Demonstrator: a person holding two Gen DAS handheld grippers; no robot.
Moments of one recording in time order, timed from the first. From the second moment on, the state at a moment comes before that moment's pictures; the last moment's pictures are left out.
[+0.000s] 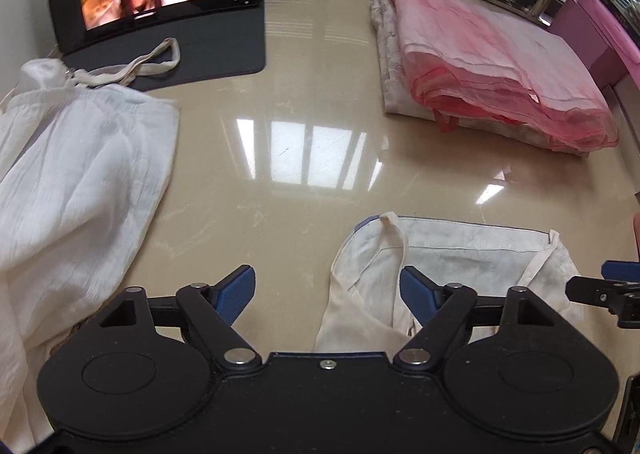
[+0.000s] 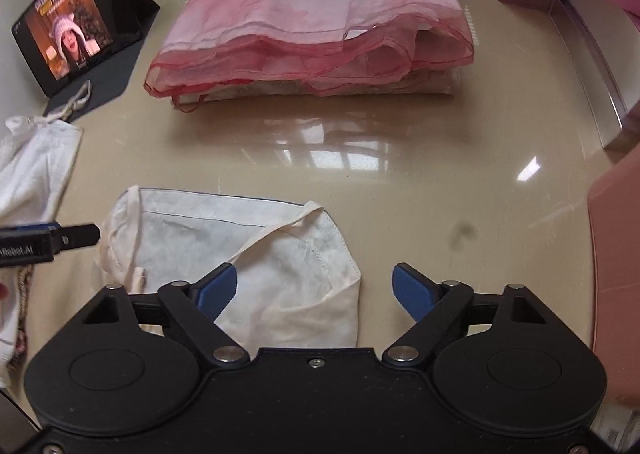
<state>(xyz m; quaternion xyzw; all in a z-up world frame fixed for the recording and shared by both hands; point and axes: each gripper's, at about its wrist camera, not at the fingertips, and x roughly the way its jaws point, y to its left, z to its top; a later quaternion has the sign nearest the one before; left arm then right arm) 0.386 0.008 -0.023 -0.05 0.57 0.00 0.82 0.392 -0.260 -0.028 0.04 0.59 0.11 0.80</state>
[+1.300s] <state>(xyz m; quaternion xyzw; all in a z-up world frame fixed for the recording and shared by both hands) 0.404 -0.038 -0.017 0.06 0.52 -0.11 0.85 0.399 -0.240 -0.029 -0.07 0.56 0.19 0.80</state>
